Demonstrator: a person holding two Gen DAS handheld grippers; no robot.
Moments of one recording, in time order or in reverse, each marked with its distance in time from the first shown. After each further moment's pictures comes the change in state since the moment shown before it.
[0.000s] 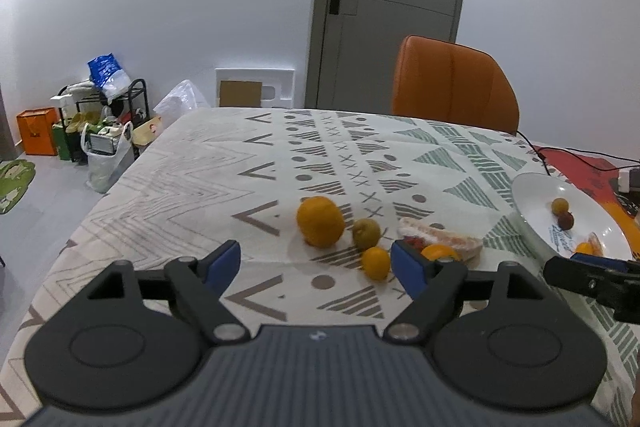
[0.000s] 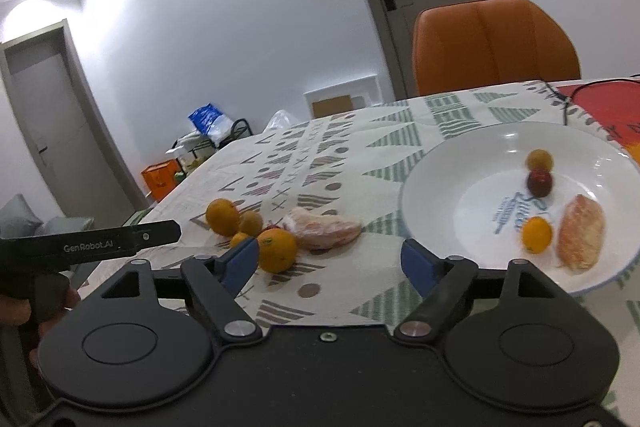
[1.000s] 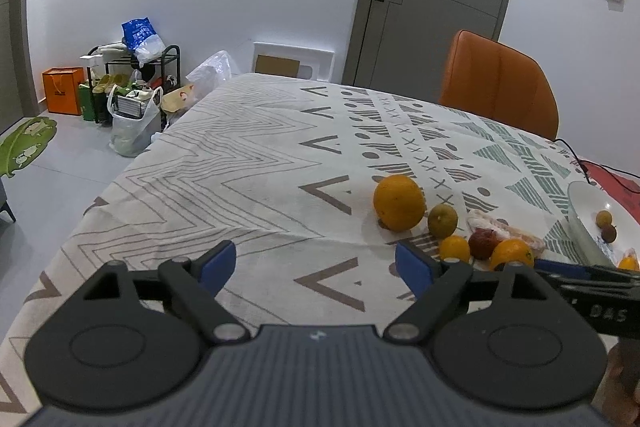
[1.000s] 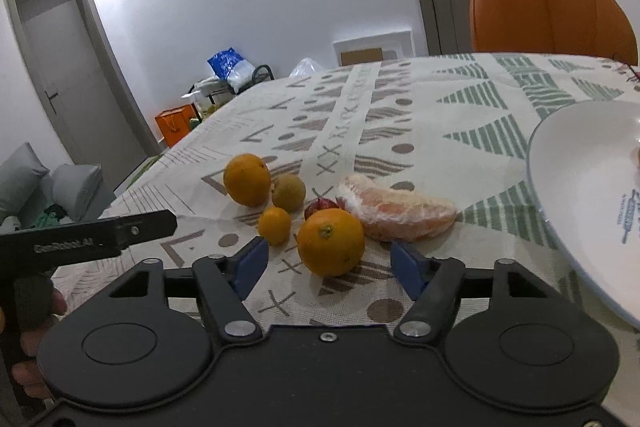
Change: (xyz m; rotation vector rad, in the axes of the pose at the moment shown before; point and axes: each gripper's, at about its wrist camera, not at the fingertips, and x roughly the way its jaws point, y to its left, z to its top) left arm 0.021 0.046 -0.011 -0.109 0.048 0.065; right arm 0.084 0.042 -0.002 -0.073 0.152 0.039
